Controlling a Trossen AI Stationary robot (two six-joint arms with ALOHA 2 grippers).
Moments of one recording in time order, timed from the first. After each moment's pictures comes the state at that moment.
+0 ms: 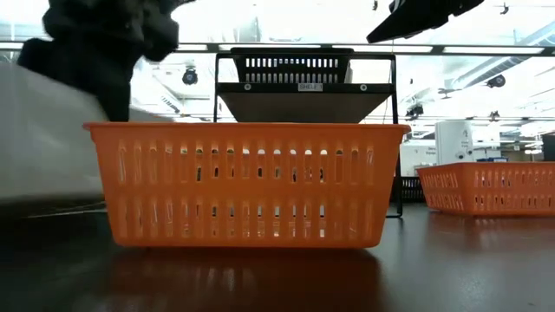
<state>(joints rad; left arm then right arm) -0.47 1.55 1.13 -0.84 -0.17 -1.43 0.20 1.06 0.84 -0.31 0.36 -0.16</state>
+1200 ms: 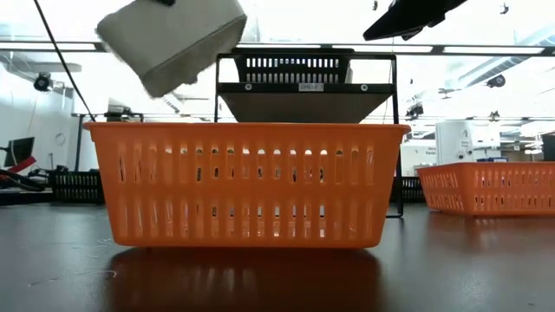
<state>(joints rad) -0.47 1.11 1.18 -0.86 -0.75 -0.36 0.20 1.07 0.84 -0.27 0.36 -0.11</state>
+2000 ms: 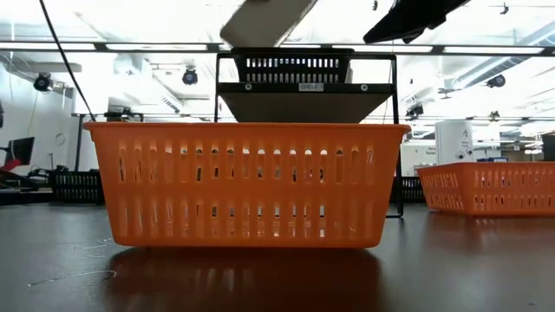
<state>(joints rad) 0.03 1.28 1.29 -0.29 -0.31 0.40 0.20 1.07 0.84 -0.29 0.36 -0.07</state>
